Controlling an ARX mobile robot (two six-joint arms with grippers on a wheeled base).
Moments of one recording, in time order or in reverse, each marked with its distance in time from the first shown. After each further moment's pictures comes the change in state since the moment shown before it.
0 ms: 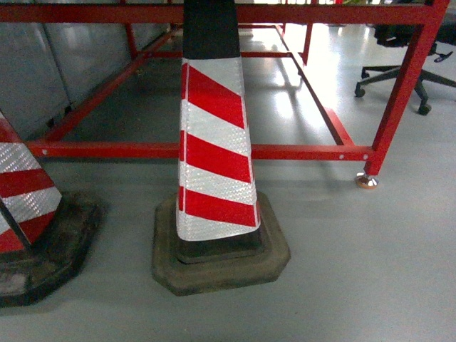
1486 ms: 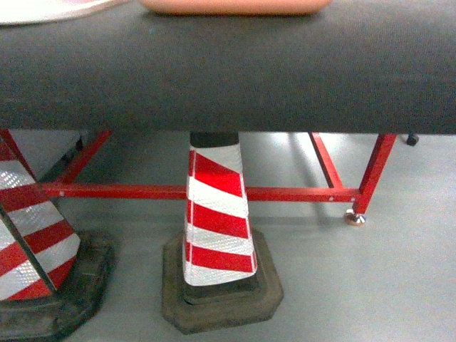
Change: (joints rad) left arm 0.000 0.000 0.000 -0.001 0.000 0.011; right arm 0.000 0.000 0.000 -0.002 0.000 0.000
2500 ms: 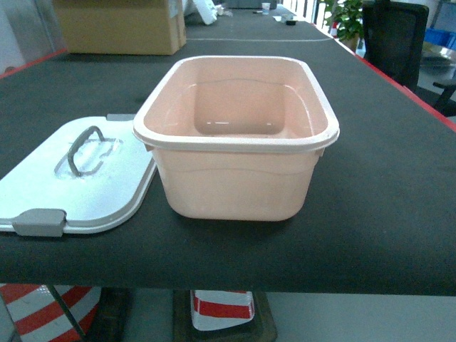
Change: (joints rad) left arm 0.000 0.000 0.000 0.006 0.000 0.000; right arm 0.000 0.000 0.000 0.004 0.000 0.000
